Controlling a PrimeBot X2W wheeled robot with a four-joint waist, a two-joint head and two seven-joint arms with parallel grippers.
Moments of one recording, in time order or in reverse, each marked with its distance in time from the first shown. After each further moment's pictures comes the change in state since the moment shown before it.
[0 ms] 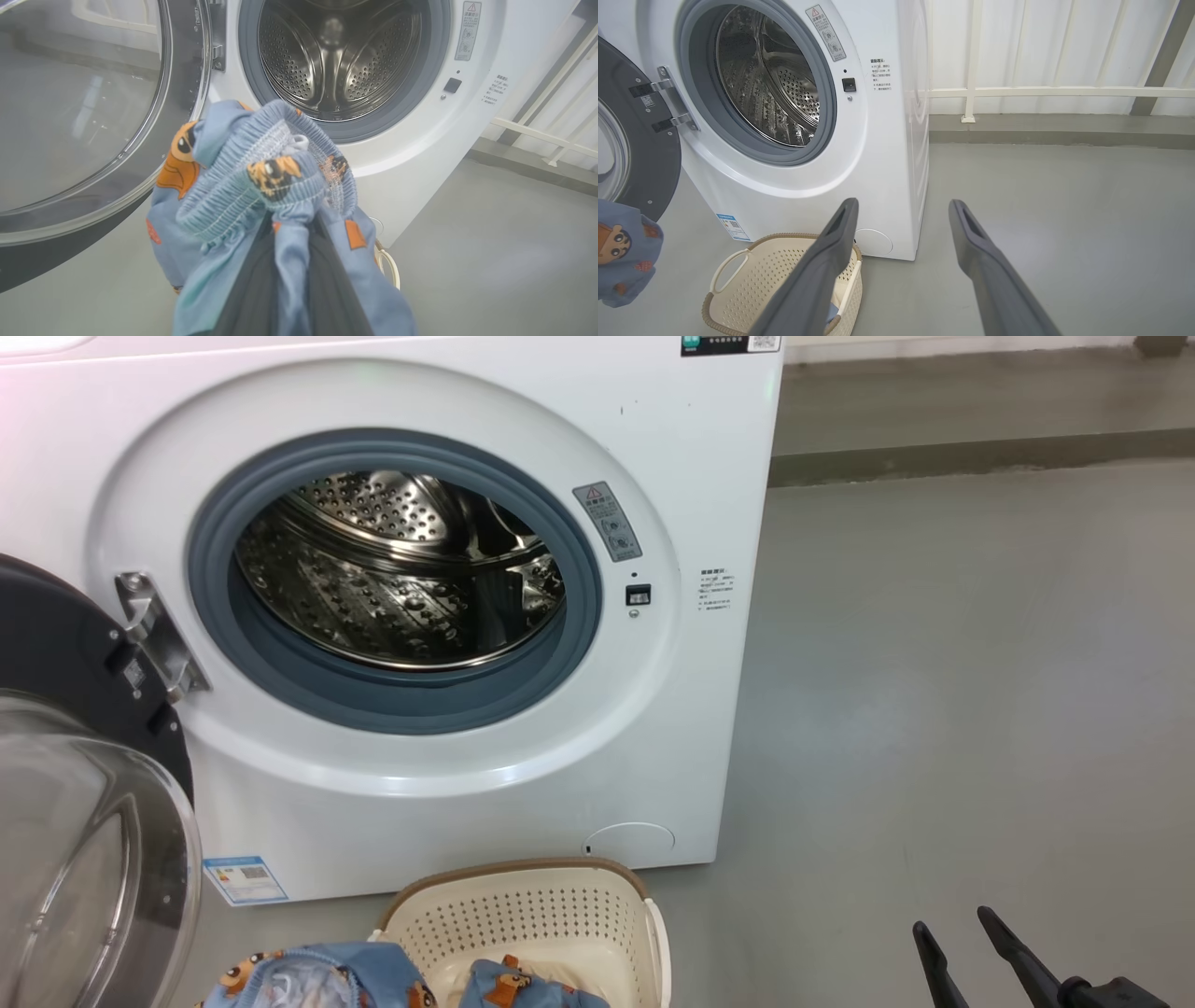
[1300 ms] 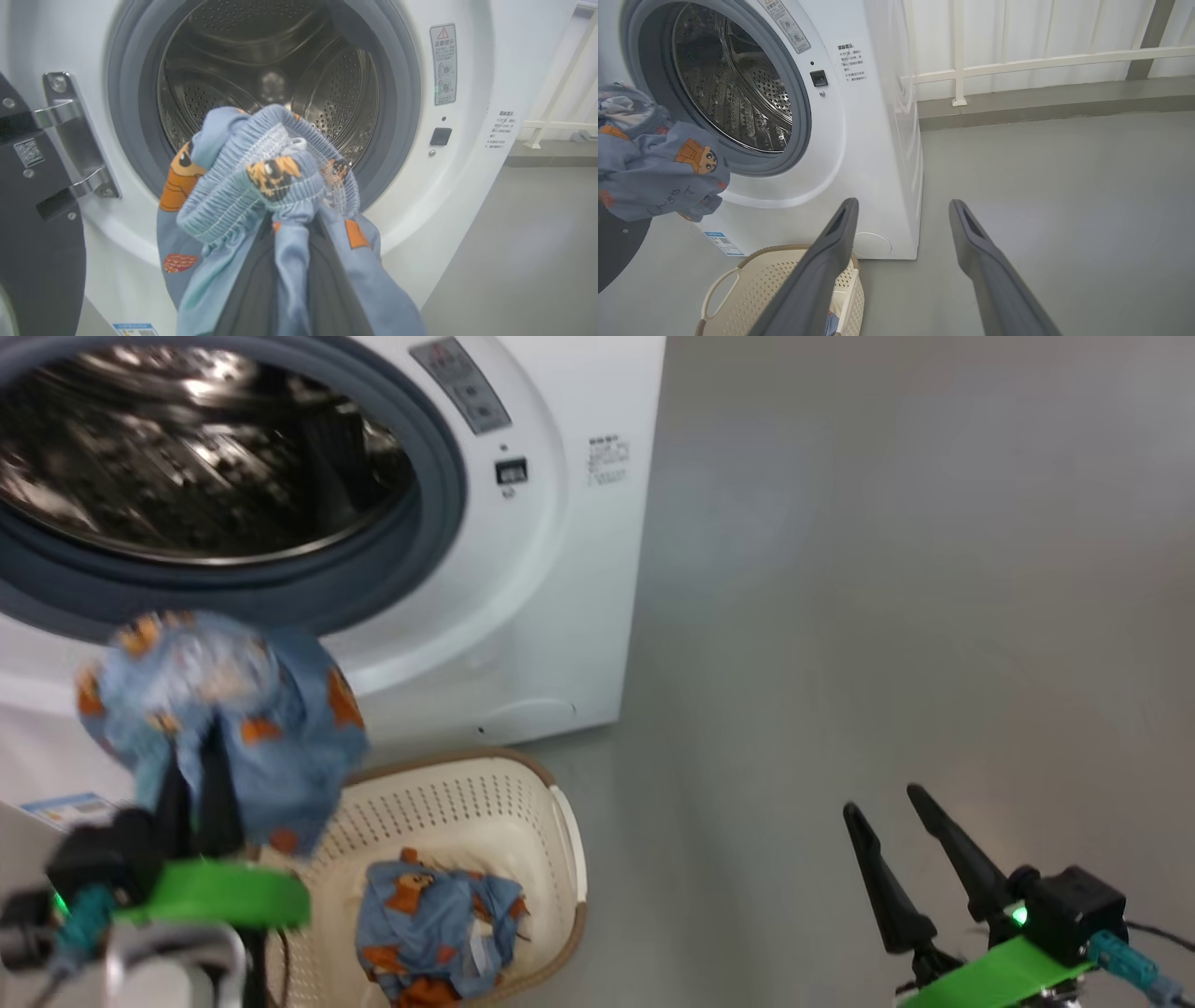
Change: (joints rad) left arm -0.534 0.078 0.033 0.134 0.132 0.074 0.024; right arm -0.186 0.023 0.098 -0.027 0.063 0.000 0.000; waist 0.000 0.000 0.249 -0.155
